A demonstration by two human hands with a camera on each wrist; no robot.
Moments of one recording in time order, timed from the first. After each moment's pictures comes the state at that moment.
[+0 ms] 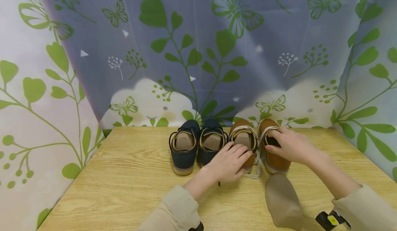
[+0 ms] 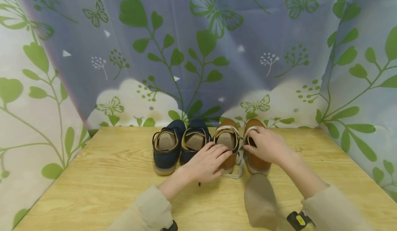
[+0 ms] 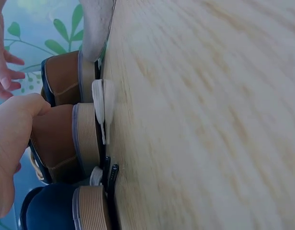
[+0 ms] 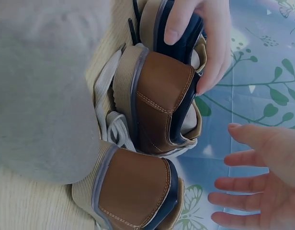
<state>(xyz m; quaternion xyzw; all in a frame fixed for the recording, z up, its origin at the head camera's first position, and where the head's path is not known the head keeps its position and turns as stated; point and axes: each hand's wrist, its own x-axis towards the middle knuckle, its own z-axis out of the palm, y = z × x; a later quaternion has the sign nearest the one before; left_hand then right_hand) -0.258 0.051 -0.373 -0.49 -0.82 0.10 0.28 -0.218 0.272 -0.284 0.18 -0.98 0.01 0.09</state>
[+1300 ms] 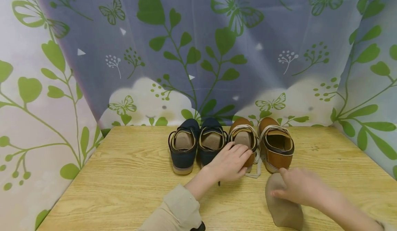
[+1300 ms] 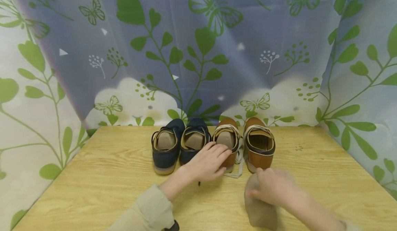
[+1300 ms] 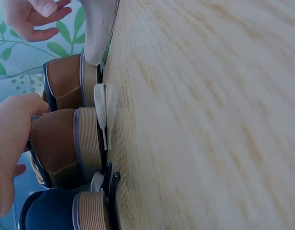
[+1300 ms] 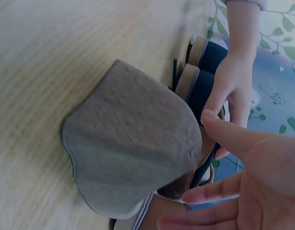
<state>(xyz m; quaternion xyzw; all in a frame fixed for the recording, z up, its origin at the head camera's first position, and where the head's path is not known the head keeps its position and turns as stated) -0.256 0.058 -0.371 -0.48 -0.83 0.08 0.26 -0.157 0.266 -0.329 0.13 -0.99 0.01 -0.05</state>
